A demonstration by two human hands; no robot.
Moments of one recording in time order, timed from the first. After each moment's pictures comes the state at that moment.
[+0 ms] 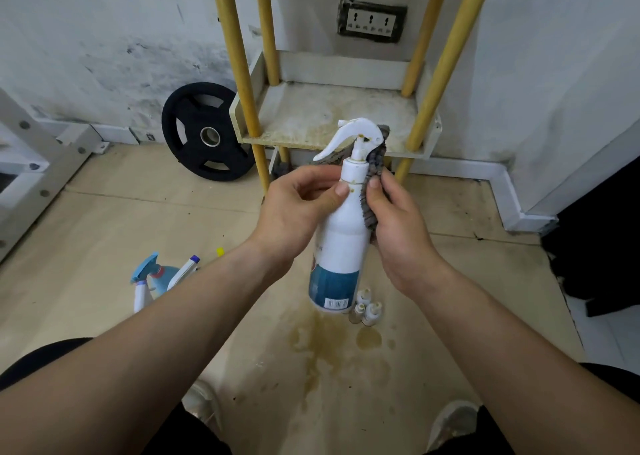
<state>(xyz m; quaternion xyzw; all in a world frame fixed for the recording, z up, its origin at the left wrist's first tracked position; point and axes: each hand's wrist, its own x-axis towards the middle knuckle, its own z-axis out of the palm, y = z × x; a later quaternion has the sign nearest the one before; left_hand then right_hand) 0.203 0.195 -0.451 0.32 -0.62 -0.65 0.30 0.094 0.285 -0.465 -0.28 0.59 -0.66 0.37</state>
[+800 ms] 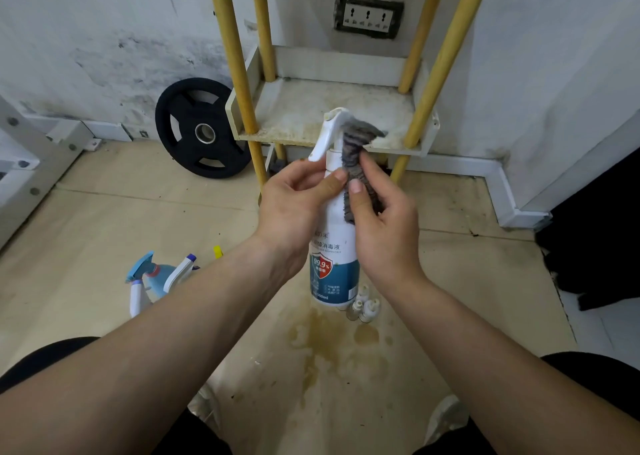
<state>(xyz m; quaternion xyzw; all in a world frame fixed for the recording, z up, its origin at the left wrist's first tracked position) 0.197 0.203 -0.443 0.33 -0.47 -0.76 0.32 0.113 0.283 -0.470 -0.35 0.66 -0.65 0.17</state>
